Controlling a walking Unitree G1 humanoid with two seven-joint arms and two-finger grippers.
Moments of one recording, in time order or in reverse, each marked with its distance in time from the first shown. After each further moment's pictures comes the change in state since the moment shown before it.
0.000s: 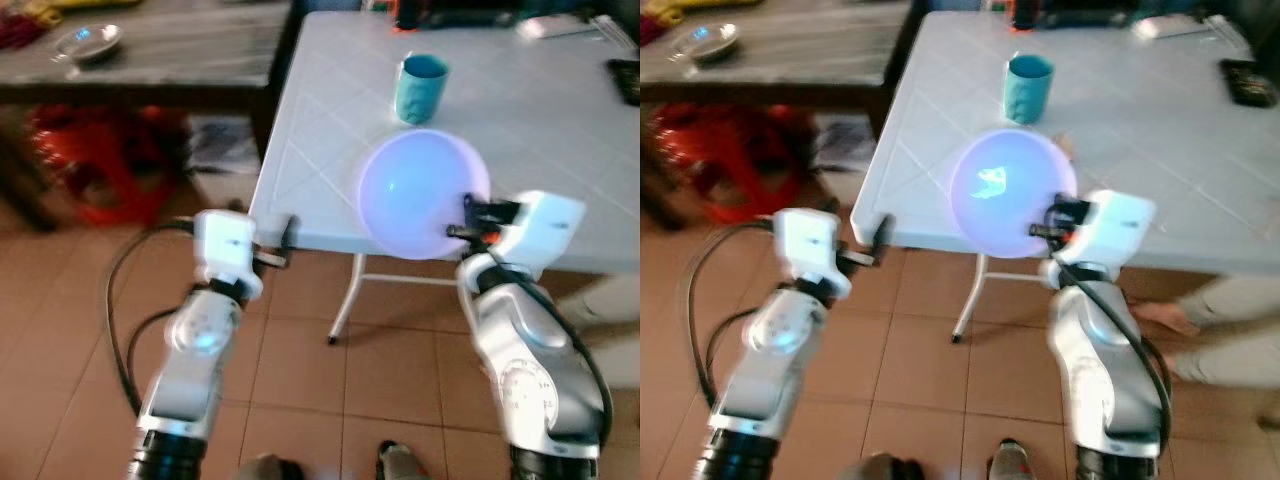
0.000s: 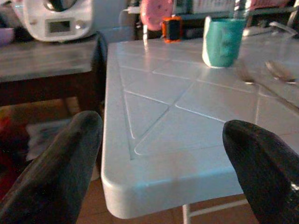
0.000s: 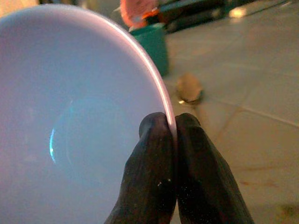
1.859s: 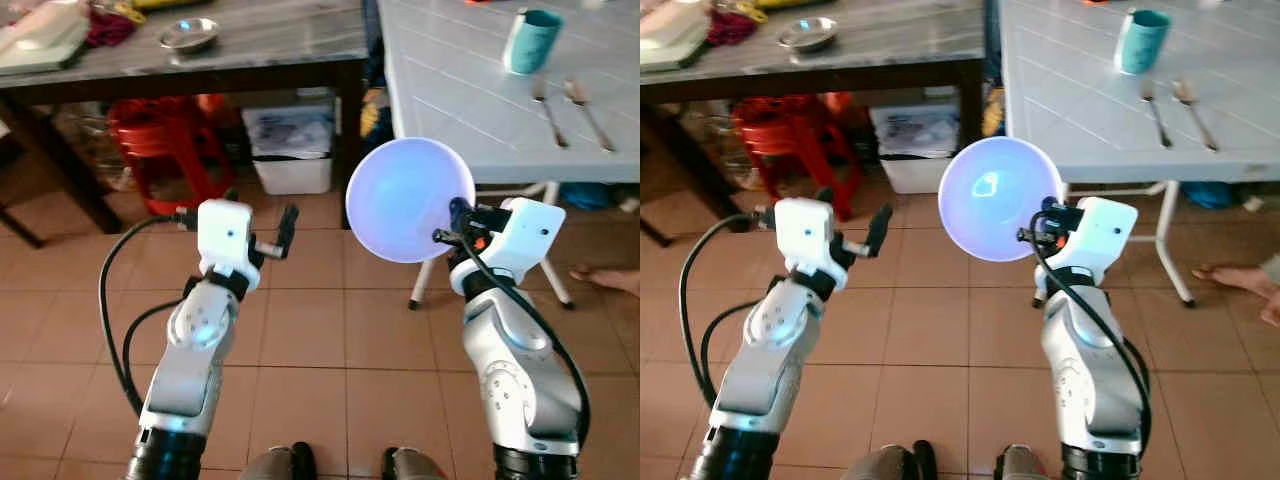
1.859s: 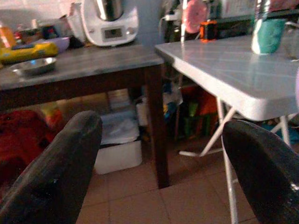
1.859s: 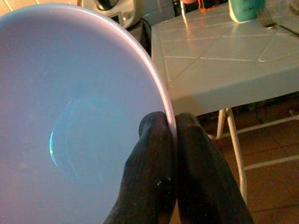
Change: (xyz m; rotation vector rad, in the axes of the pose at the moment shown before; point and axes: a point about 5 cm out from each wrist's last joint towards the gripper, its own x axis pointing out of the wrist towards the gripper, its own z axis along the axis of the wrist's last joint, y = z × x) left arm 0.007 0.002 0.016 -0.017 -0.053 0.008; right arm 0.003 0.007 -0.011 -0.004 -0.009 0.024
